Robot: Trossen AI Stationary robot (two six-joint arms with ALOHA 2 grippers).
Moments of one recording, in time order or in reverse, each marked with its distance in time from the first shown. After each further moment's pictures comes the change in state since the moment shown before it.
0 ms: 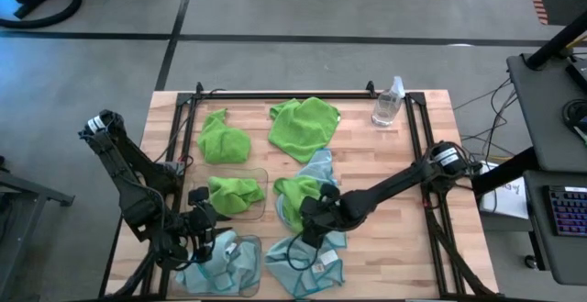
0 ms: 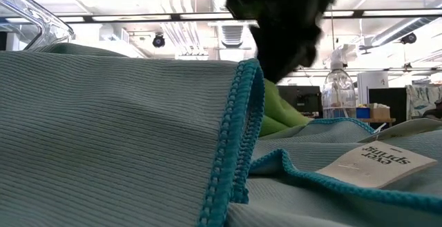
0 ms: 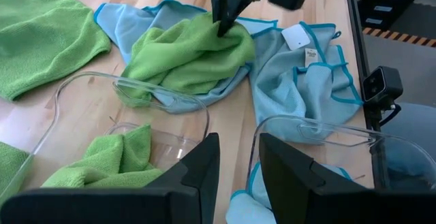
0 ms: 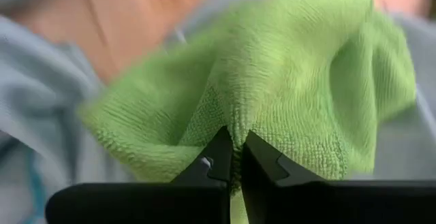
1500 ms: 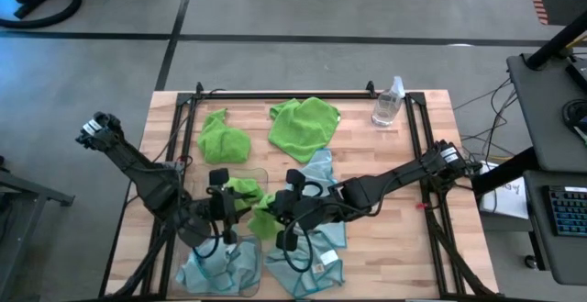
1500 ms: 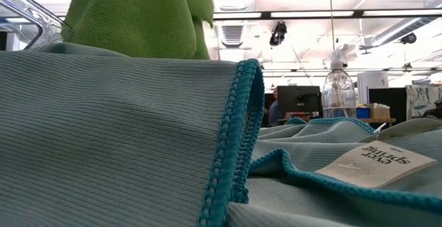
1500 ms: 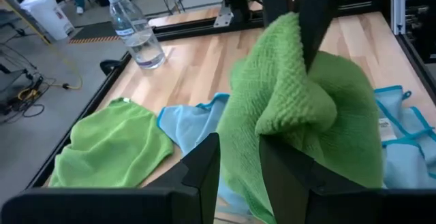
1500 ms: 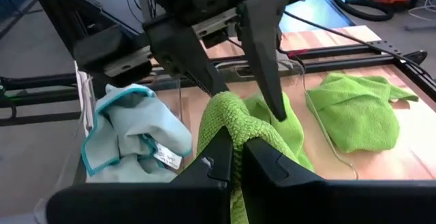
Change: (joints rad) left arm 0.228 0.000 0.000 0.331 -0.127 0.613; right arm -0.010 0.001 0.431 0.225 0.096 -0.433
